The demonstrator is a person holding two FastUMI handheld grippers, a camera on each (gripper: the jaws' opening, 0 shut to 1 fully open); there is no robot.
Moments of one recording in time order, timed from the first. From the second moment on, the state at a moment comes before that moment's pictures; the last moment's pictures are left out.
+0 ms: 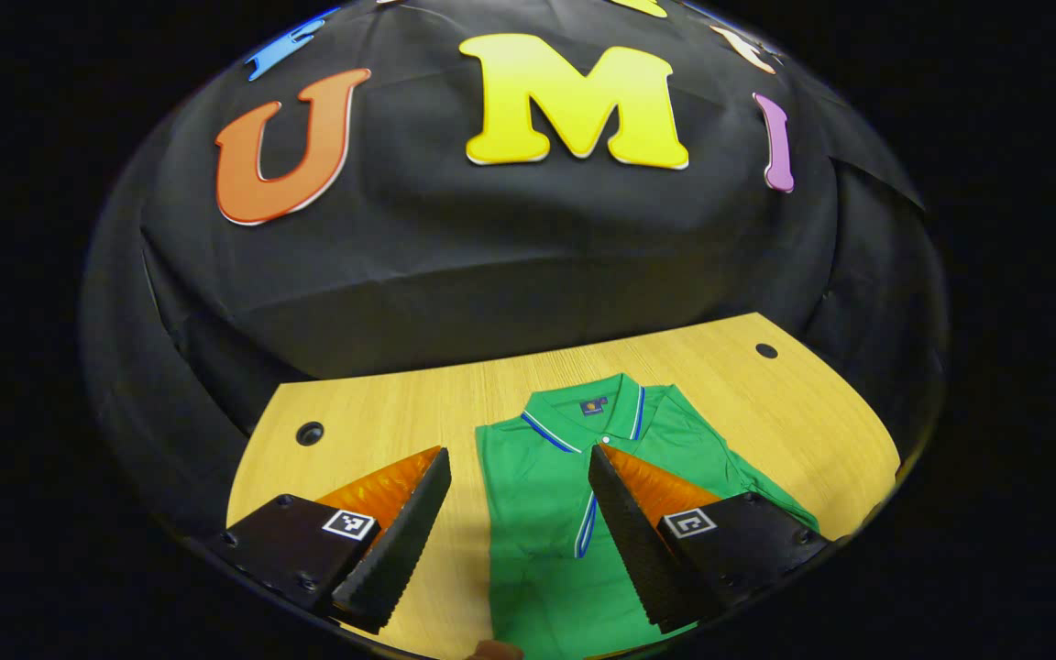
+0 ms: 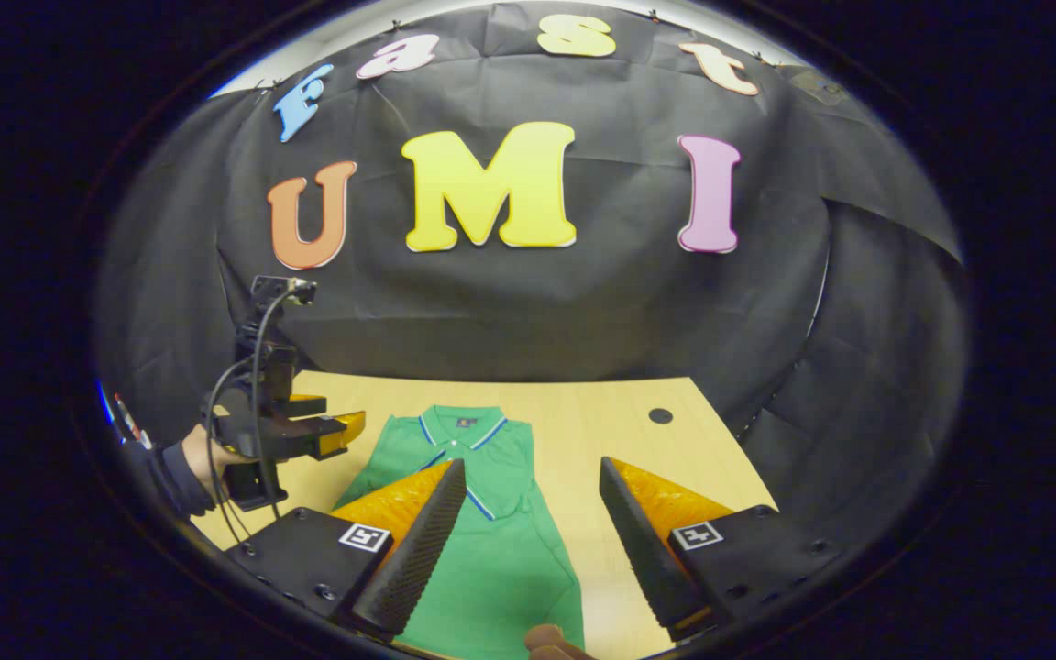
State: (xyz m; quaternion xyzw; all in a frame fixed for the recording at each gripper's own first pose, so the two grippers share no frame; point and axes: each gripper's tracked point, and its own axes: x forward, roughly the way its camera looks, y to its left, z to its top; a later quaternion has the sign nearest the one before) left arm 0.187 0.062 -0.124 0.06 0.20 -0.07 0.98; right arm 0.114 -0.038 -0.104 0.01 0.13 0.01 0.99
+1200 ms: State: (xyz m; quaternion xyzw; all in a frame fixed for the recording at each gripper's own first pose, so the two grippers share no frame) left arm -0.096 0.115 -0.262 0.02 0.35 -0.04 0.94; right arm -0.008 -0.048 -0.298 -0.04 0.26 0.03 0.96
